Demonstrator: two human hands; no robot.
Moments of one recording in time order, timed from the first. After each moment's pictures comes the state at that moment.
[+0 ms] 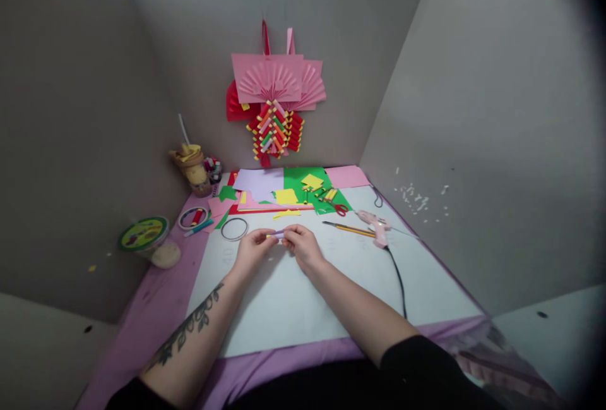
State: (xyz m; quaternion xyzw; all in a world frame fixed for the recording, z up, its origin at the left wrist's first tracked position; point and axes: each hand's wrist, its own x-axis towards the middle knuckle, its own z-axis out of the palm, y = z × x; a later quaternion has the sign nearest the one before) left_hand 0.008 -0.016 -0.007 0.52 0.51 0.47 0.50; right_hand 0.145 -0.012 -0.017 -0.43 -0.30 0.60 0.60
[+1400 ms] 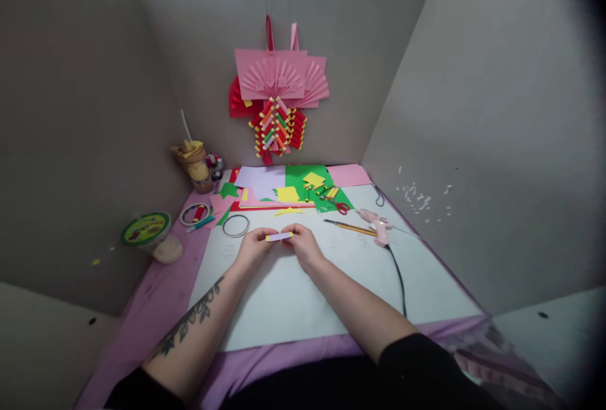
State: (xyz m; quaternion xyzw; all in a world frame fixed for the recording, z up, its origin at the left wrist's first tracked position) left_hand 0.011 -0.017 -0.006 0.43 0.49 0.48 0.59; right_hand 0.145 -0.010 -0.030 -0.46 -0.37 0.58 0.56
